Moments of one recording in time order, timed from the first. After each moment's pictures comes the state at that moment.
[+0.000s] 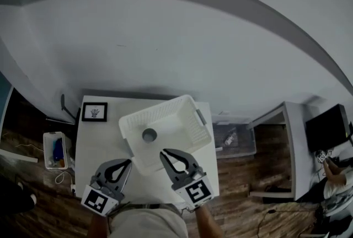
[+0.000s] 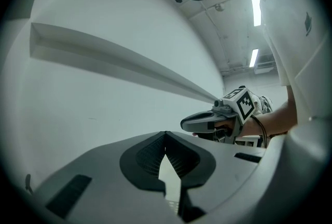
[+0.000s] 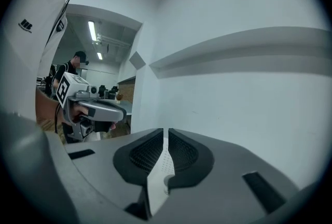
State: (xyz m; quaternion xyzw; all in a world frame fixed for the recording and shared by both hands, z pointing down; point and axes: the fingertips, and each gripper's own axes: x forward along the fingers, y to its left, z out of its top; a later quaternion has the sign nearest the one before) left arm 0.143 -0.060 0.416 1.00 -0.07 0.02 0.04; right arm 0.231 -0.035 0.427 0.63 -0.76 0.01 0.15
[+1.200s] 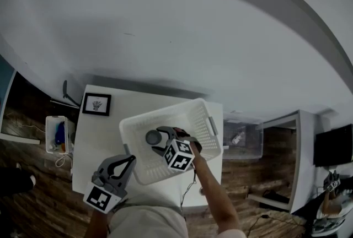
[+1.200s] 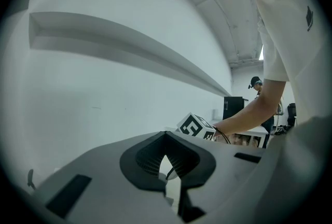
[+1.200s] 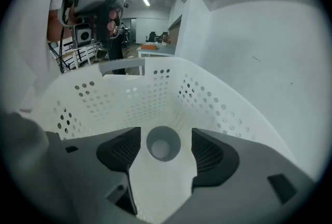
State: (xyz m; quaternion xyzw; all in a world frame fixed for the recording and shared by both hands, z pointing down) left arm 0.191 -0.102 0.449 0.99 -0.10 0.06 0.05; right arm 0.270 -0.128 0.638 0.35 -0.82 0.09 0.45
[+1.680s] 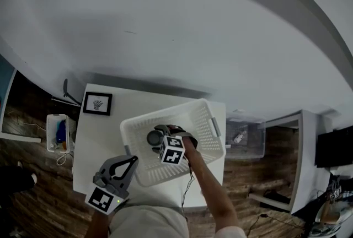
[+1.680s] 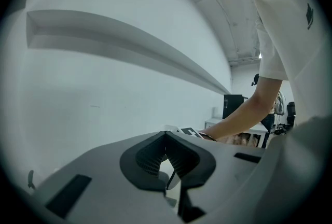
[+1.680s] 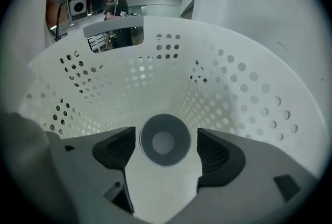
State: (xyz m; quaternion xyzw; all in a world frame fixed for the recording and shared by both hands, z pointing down) left arm 0.198 -0.105 0.453 0.99 -0.10 0.07 0.05; right arm 0.267 -0.133 0.694 0.27 -0.80 0.11 0.52
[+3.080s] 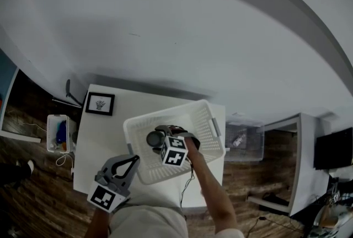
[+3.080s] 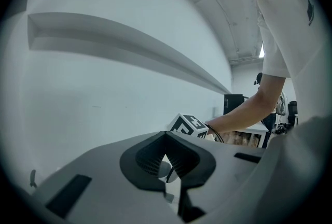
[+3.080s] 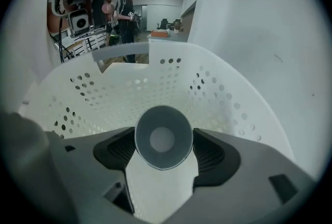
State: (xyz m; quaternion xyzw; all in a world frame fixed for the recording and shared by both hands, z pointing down) left arm 0.192 -0.101 0.452 0.99 -0.08 0.08 -0.01; right arm 0.258 -0.134 0.658 0.28 -0.80 0.10 0.52
